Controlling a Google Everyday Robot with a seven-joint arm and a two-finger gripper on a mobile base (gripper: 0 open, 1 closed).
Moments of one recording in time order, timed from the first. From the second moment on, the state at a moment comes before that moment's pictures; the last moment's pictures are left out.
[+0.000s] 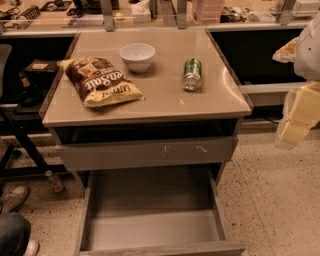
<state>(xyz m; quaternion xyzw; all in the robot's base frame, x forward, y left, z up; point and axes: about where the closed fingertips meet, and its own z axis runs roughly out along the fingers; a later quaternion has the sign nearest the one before) 0.438 -0.216 0.977 -0.60 0.78 -0.04 0.16</state>
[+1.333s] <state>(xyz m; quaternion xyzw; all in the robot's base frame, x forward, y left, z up) 0.447 -0.171 0.972 -0.65 0.74 -0.03 0.16</state>
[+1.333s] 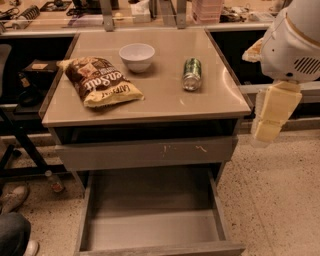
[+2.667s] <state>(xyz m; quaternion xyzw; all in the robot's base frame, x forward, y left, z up) 0.484 -0.045 0.971 -0.70 0.67 0.07 0.22</state>
